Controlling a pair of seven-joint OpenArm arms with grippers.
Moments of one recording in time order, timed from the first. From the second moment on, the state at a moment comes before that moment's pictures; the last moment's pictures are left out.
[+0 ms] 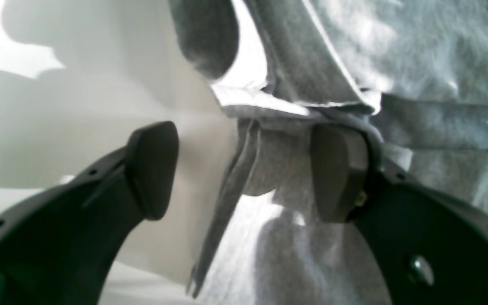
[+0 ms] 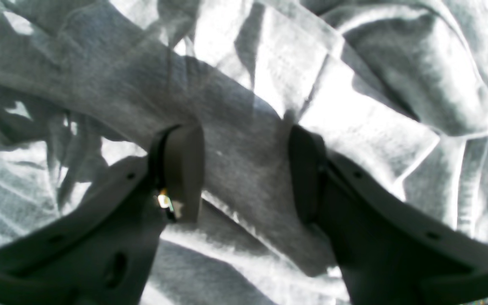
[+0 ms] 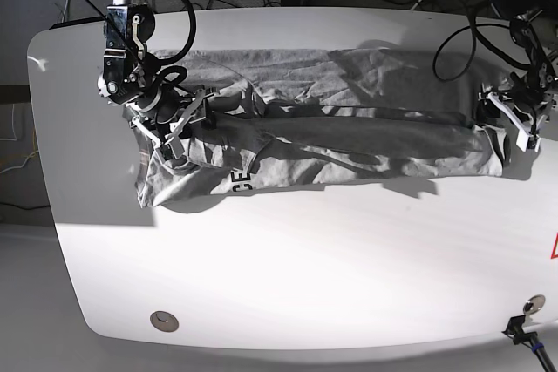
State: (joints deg) left arm 0.1 -19.6 -35.5 73.2 -14.3 -41.3 50.2; right arm -4.1 11.1 6.9 87.6 20.2 28.6 -47.0
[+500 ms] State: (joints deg) left arm 4.4 -17.6 -34.8 89.3 -12.9 -41.7 54.9; right arm -4.1 9.9 6.9 87.6 20.3 28.4 -46.8
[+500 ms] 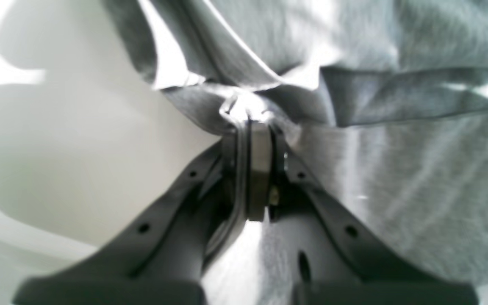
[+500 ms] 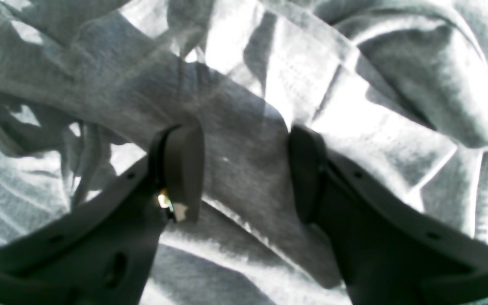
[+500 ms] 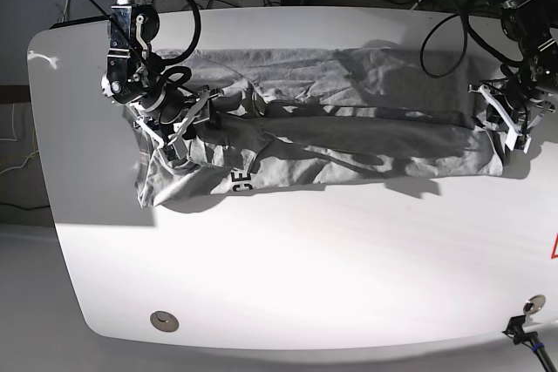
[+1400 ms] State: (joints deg) left arm 5.2 5.2 -8.9 109.5 -12.7 -41.8 67.8; right arm -4.1 9.9 6.9 87.4 20.3 28.4 -46.8
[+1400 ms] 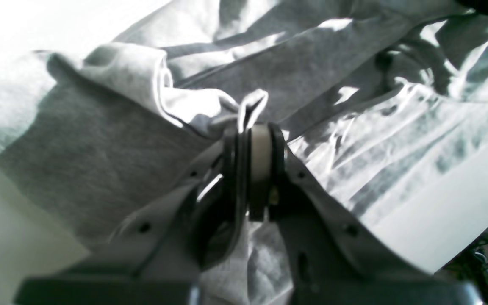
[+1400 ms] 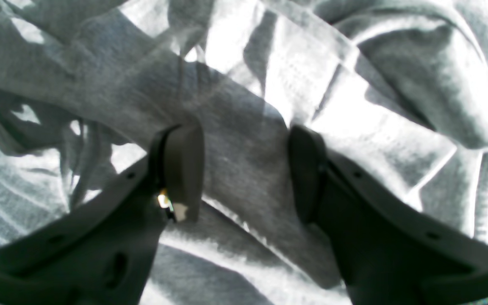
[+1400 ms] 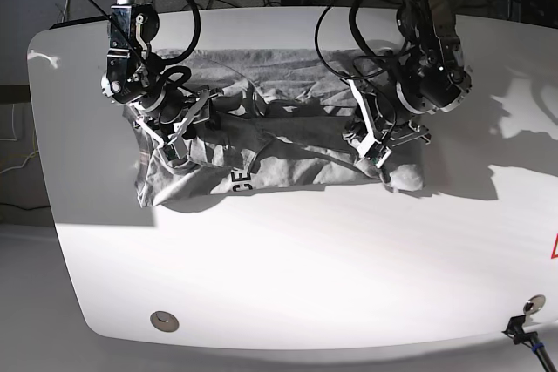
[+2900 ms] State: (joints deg) left arm -0.3 5.0 7.2 108.2 -12.9 -41.8 67.6; right arm -3.9 9.9 6.9 86.4 20.7 28.6 -45.8
